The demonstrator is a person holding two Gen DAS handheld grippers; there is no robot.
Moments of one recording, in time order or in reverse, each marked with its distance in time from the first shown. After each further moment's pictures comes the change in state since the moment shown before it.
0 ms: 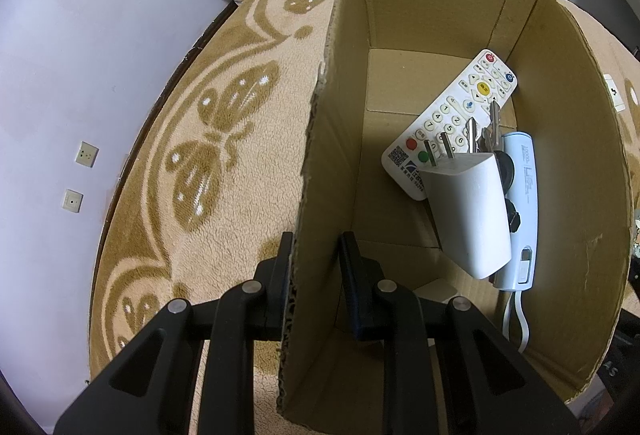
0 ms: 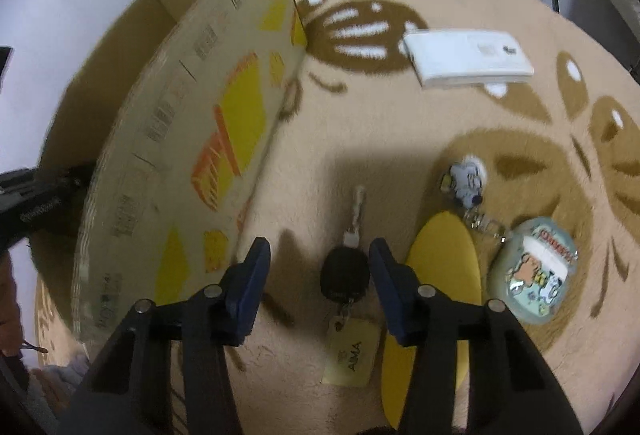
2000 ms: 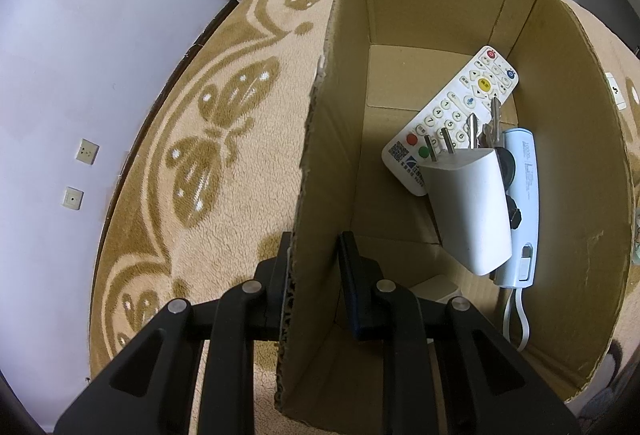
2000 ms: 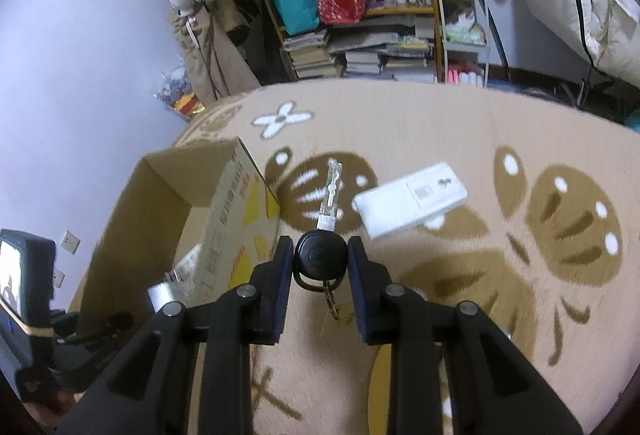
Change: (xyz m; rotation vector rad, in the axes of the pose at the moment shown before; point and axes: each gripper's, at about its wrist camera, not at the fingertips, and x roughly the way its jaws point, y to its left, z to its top) left arm 0.001 -0.001 -0.002 0.000 0.012 0.006; right arm -0.082 -0.009 0.050 0.142 -0.427 -0.031
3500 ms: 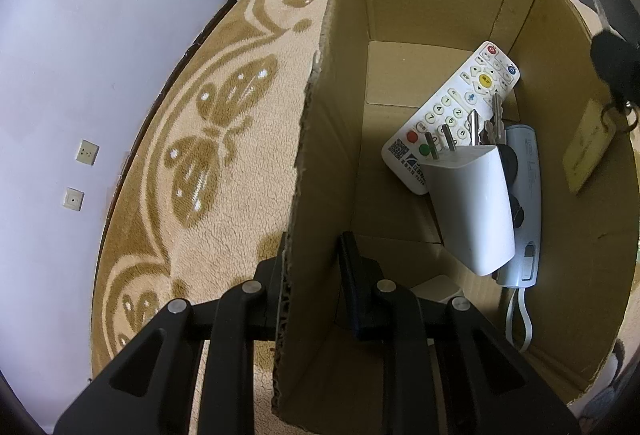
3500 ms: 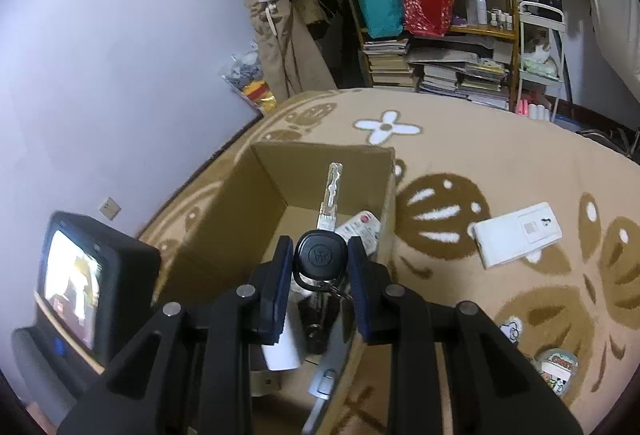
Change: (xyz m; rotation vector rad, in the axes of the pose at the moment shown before) left arm 0.003 0.001 0.000 0.009 0.005 0.003; right arm 0.012 0.082 -0.006 -0.155 0.013 0.158
